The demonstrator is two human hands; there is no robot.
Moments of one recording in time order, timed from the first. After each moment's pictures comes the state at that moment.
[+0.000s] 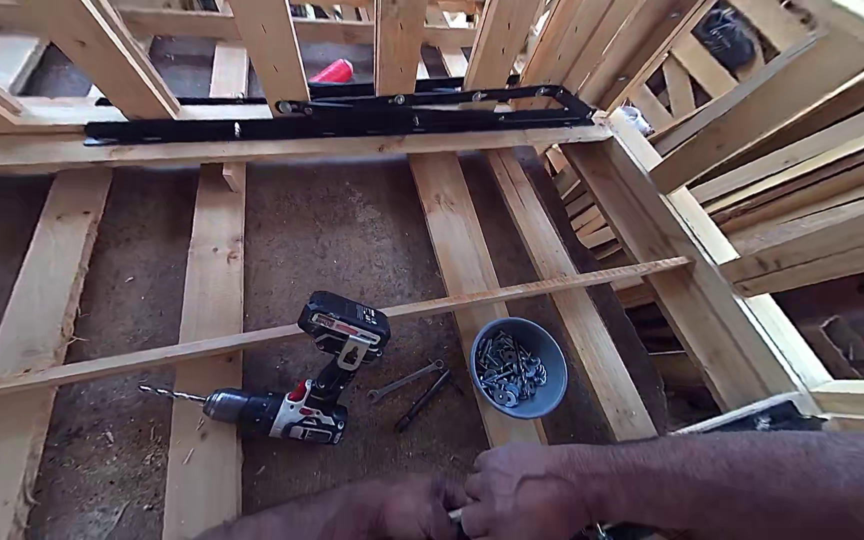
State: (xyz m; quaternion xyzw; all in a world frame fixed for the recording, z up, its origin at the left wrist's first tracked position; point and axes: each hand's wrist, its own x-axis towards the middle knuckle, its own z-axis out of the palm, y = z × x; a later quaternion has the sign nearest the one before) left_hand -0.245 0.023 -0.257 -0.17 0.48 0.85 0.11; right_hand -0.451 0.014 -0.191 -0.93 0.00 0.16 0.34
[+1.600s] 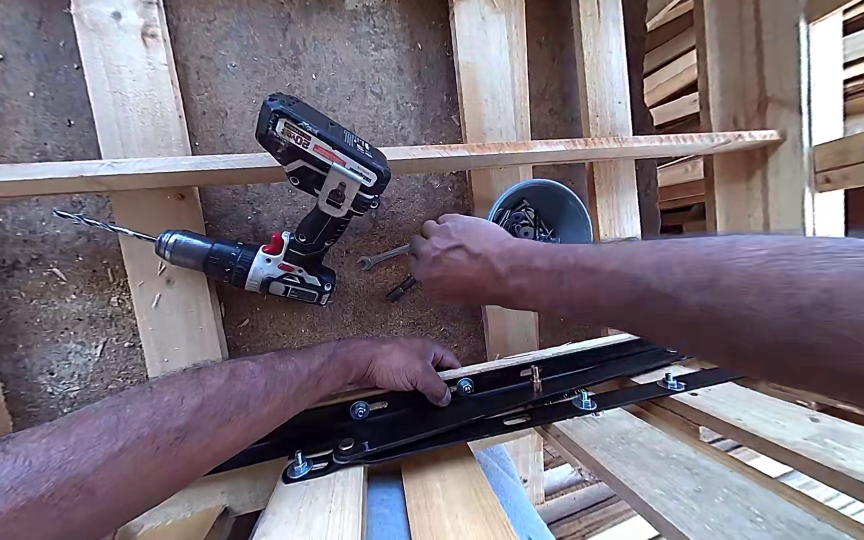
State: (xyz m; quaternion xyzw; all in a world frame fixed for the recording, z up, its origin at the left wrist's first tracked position) left_hand -0.244 0.024 -0.236 -0.25 0.43 0.85 0.18; right_hand -0.372 -0.069 -0.204 -0.90 0.21 0.36 0.12
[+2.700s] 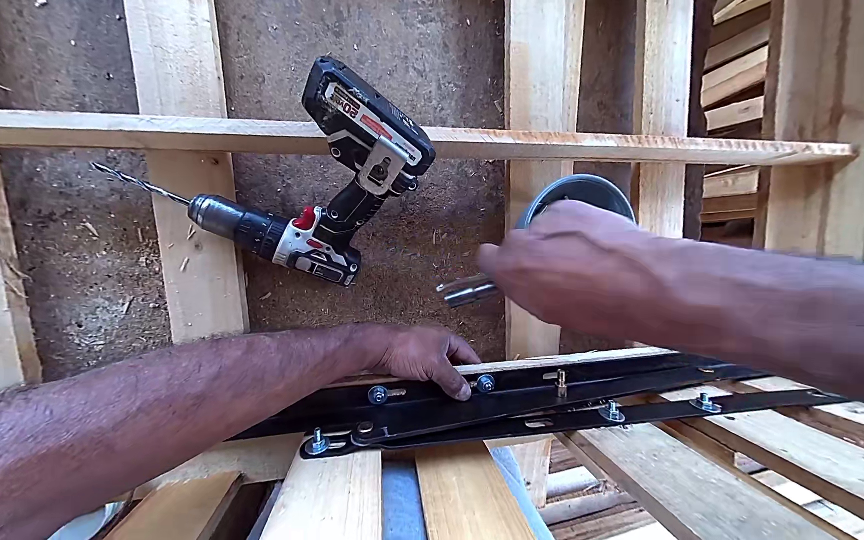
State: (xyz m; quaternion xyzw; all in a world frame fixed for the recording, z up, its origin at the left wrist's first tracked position) left_hand -0.230 0.036 -0.267 -0.22 0.43 0.87 0.11; right_hand -0.386 -0.060 -0.123 -0.85 0.28 0.41 0.16
